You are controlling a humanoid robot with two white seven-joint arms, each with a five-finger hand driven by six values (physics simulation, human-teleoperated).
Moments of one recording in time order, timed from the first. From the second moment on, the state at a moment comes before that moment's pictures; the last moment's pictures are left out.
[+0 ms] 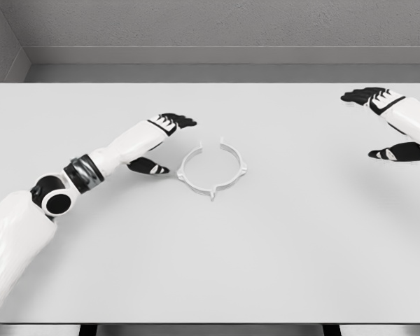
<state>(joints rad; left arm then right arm) -0.47 0.40 -0.49 -1.20 -0.54 -0.61 -0.13 -0.23 -0.67 -0.08 -1.58 0.26 -0.61 0.56</state>
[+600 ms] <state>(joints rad) -0.49 0.64 -0.45 -1.24 -0.50 -0.61 -0.12 -0.64 -0.34 0.32 -1.25 0.40 -0.61 0.56</state>
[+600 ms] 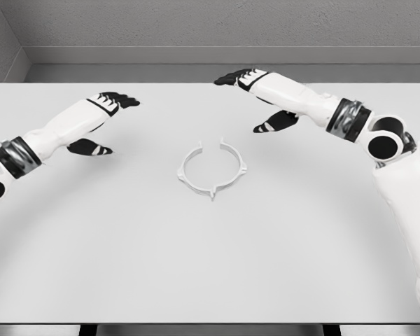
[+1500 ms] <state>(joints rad) -0.50 0.69 -0.45 -1.23 -0.50 -0.61 -0.12 -0.67 -0.22 0.31 -0.97 0.65 -0.61 0.32</state>
